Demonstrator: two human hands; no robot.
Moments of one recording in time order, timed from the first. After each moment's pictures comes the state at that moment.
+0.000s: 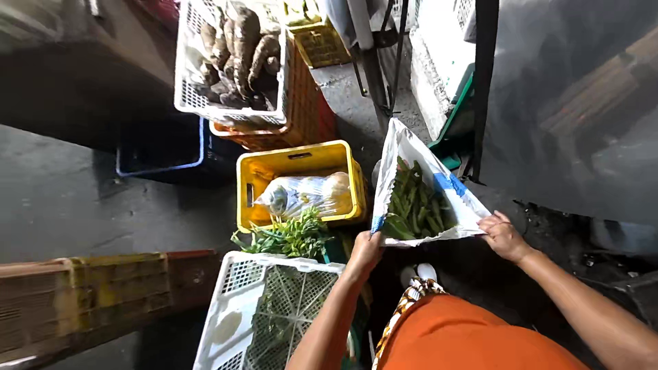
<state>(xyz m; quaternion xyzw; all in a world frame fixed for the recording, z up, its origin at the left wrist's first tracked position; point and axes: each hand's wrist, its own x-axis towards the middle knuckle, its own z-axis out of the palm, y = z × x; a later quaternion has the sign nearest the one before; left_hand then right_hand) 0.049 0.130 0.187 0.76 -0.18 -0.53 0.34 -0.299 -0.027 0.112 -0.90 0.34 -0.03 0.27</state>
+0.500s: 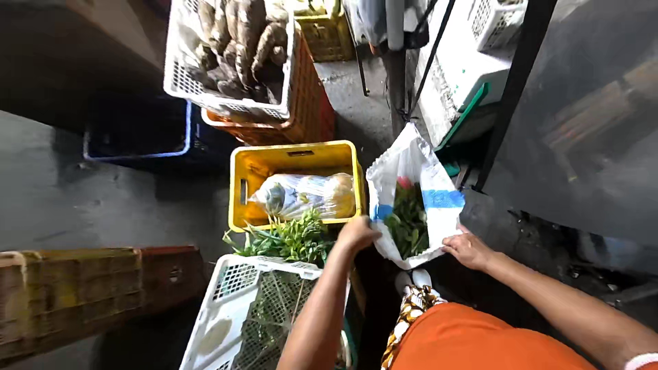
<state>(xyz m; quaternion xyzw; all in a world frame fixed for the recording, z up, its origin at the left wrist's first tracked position) 0.142 0.091 0.127 0.78 -0.37 -0.49 0.06 -0.182 -0.014 0.115 -0.89 0.27 0.17 0.32</state>
